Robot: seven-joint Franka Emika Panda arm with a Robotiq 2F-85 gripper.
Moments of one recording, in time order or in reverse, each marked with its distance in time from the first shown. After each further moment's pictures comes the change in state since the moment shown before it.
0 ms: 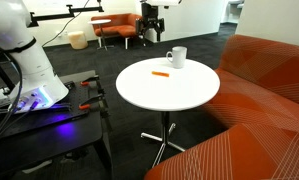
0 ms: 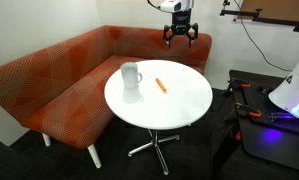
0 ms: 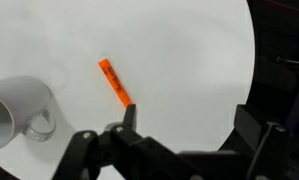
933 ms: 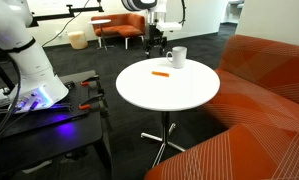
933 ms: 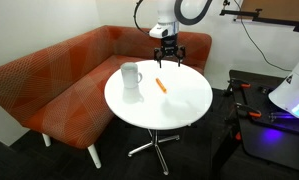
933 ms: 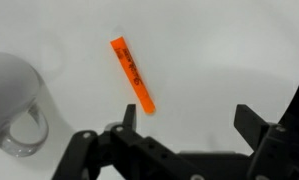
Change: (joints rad) arm -0.060 0.270 0.092 0.117 0.067 0.106 -0.077
